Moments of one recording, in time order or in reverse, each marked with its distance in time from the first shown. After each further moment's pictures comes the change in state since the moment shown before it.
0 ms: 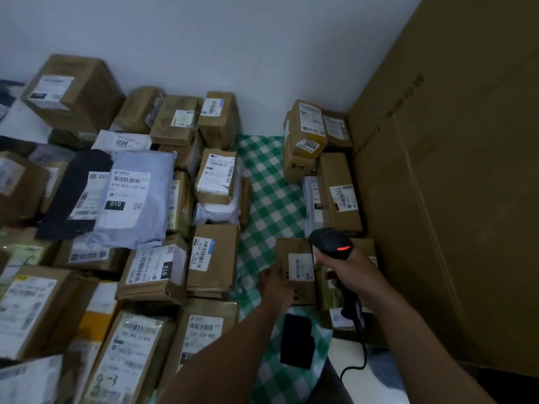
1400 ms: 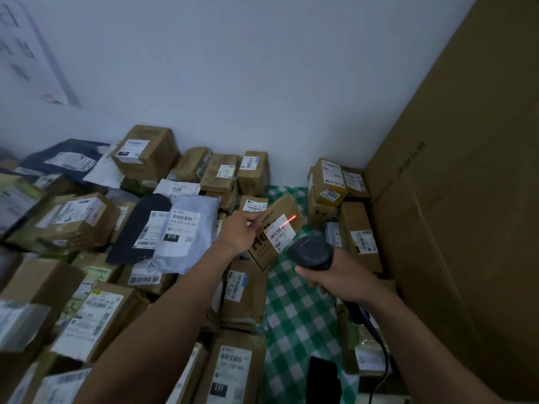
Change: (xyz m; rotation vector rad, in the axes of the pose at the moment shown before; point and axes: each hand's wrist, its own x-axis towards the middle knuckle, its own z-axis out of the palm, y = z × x) left_hand -0.038 0.166 -0.262 0.234 0.174 0.565; right_hand -0.058 -0.096 0.047 -0.384 -0.198 -0.377
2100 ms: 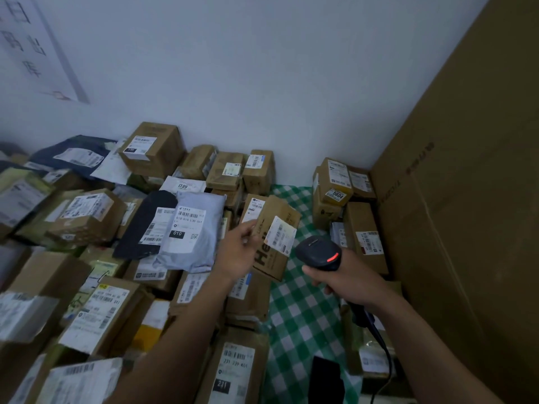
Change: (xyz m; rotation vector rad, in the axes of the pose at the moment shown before) left_hand -0.058 -0.006 0.008 -0.253 0.150 0.003; right_hand 0.000 0.005 -0.001 0.013 -0.005 -0.044
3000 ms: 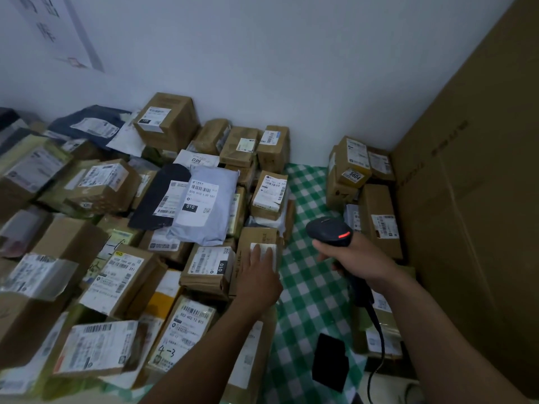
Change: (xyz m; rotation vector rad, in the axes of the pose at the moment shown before) left_hand -0.071 -0.057 0.057 0.610 -0.194 -0.229; right_hand 0.018 0.013 0.009 0.162 -0.022 0.110
